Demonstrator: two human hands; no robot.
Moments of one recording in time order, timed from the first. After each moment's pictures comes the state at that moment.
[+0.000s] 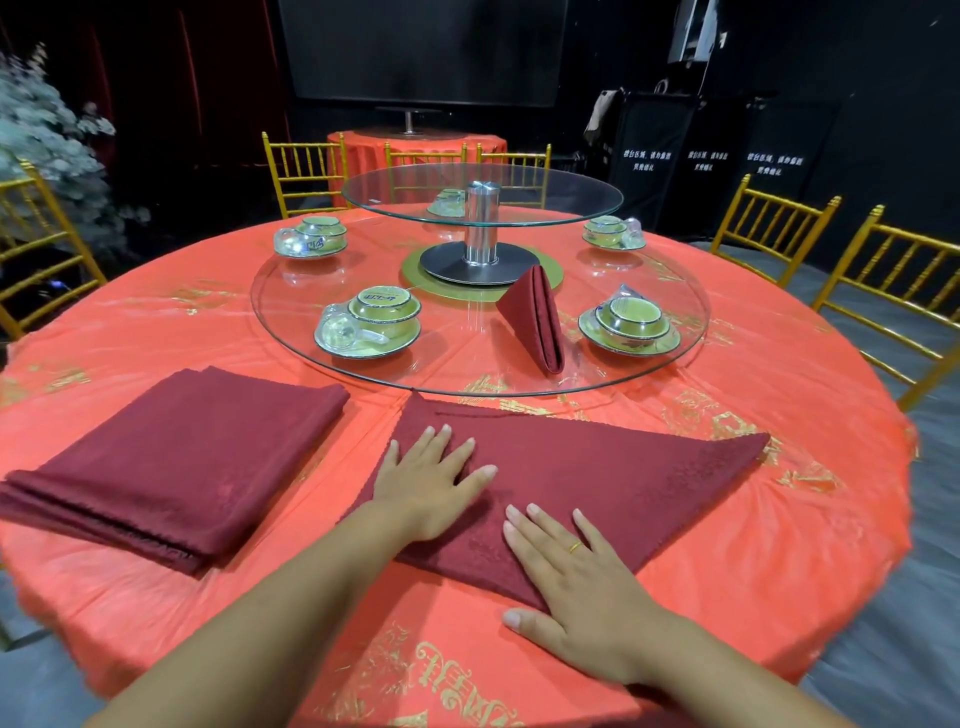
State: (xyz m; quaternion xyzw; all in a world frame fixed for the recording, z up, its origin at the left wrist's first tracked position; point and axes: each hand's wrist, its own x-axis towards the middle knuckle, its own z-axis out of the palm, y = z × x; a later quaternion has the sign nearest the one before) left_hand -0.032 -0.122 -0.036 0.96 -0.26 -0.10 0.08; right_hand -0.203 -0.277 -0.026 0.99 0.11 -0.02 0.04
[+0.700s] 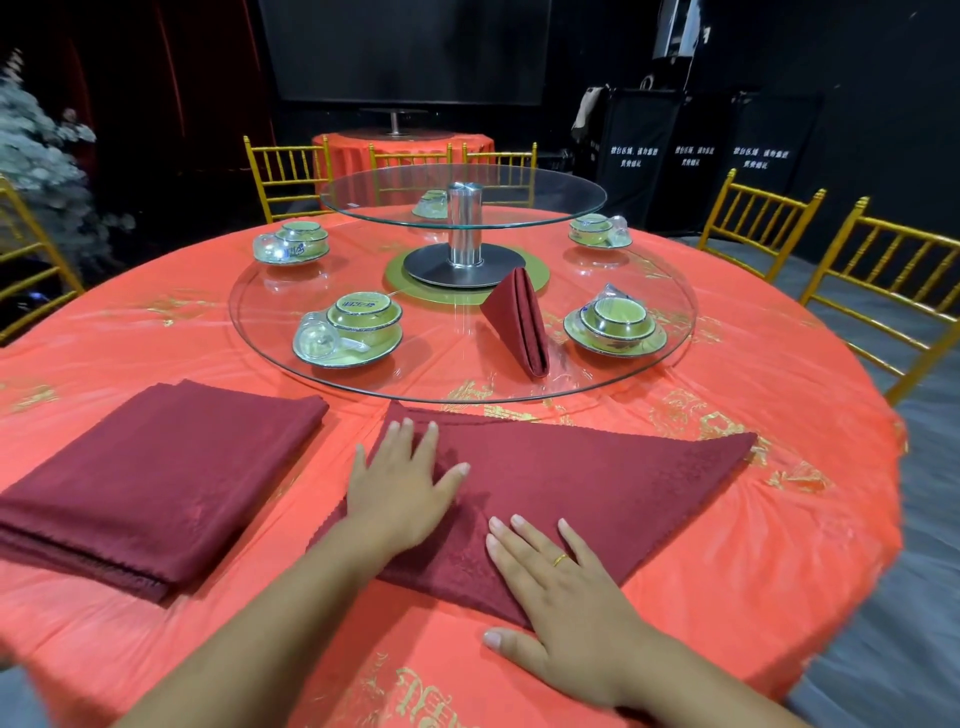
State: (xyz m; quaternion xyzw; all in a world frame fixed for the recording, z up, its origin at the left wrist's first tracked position) left_hand -0.034 -0.125 -0.027 0.97 -0.20 -0.01 0.11; right_hand -0.204 -0.276 -0.028 0.99 0.10 0.00 0.07
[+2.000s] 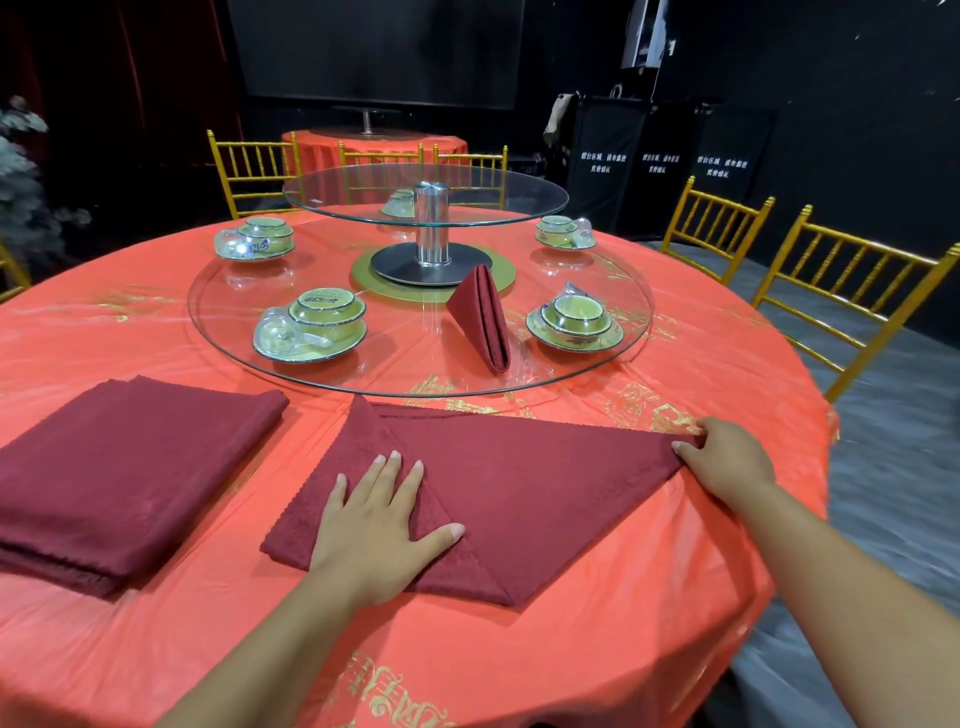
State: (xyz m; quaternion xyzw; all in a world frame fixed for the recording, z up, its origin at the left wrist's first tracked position) left_hand -0.082 -0.122 -0.052 0.96 -0.26 -0.01 0.06; right_hand -0.167 -0.516 -0.018 0.92 -0.36 0.13 -0.11
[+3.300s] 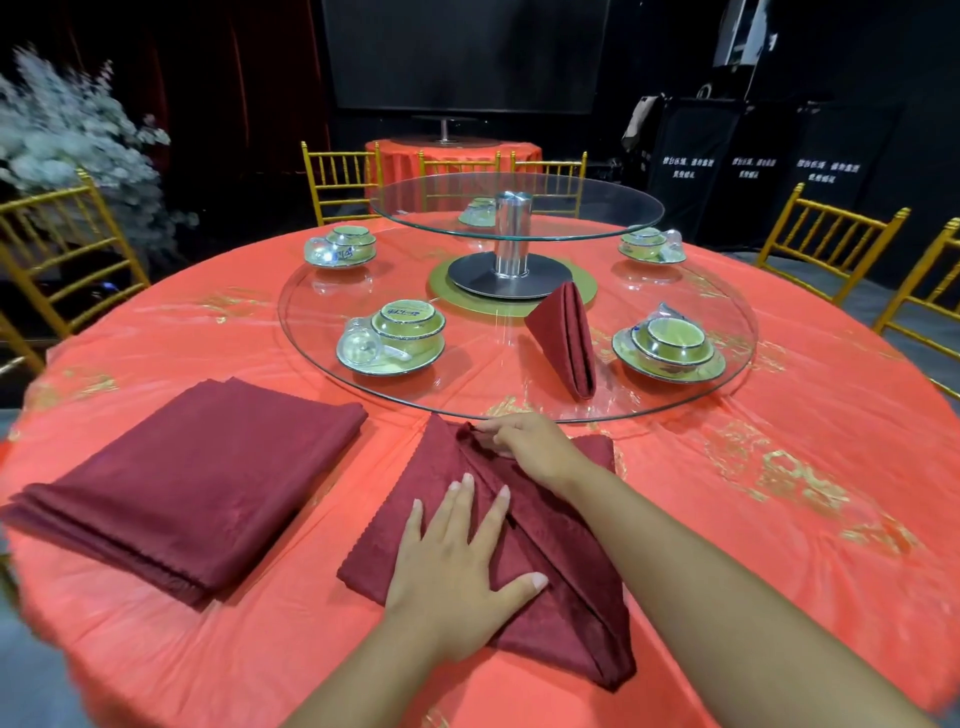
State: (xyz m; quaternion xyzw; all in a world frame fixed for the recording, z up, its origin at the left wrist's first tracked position) left_hand -0.088 -0.123 -0.052 0.96 -0.27 0.02 0.08; right_hand -0.006 -0.282 -0.008 0.81 -0.04 -0.02 -0.59
